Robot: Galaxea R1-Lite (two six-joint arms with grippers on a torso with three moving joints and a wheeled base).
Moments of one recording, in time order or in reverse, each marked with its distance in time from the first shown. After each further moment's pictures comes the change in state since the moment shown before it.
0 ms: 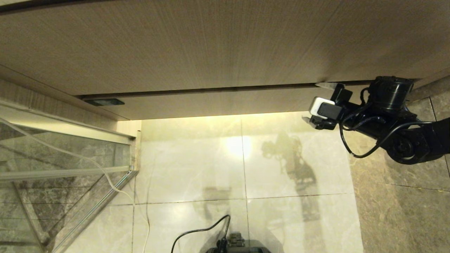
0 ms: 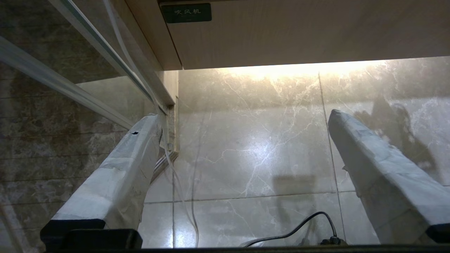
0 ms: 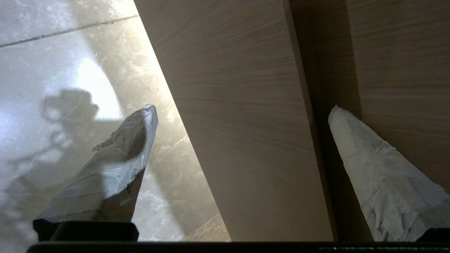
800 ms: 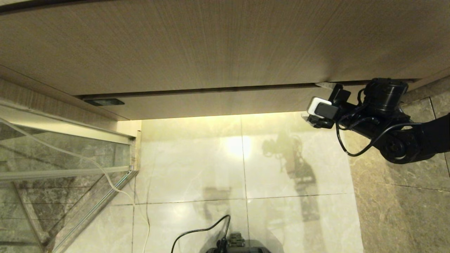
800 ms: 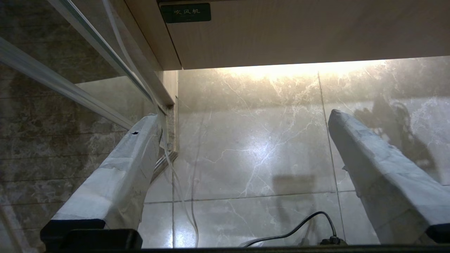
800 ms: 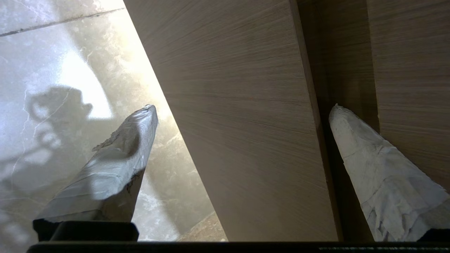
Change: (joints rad) left arm 0.000 0.000 0.000 0.000 0.000 0.000; right arm -0.009 0.045 -0.024 -0.049 -0.024 0.002
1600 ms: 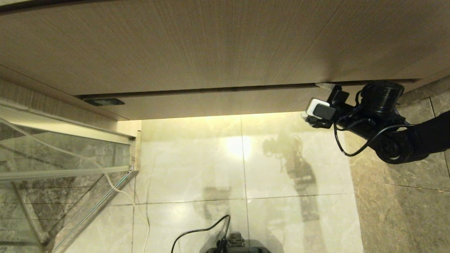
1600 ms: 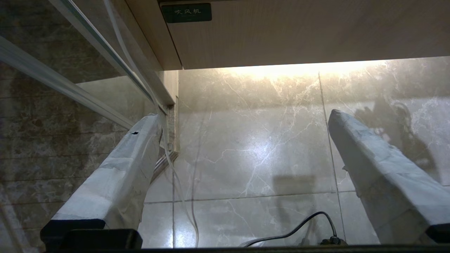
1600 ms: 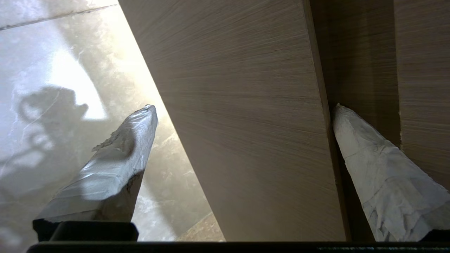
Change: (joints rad) left arm 0.000 0.000 0.000 0.000 0.000 0.000; right arm -0.009 0.041 -0.018 -0.026 0.001 -0.003
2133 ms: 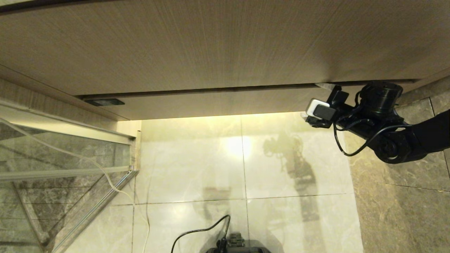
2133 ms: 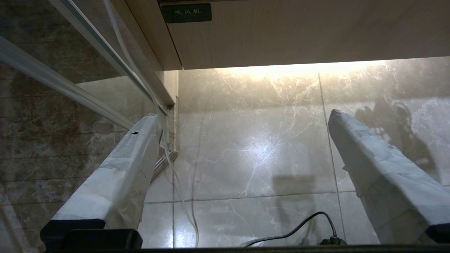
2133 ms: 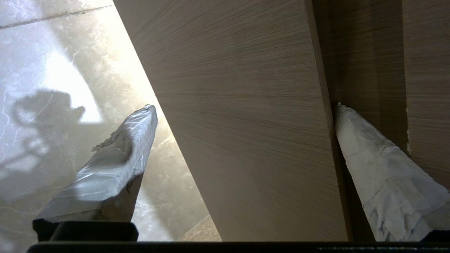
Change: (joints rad) left arm 0.000 0.000 0.000 0.000 0.000 0.000; right arm -0.013 0.025 -0.004 0.006 0.002 0.000
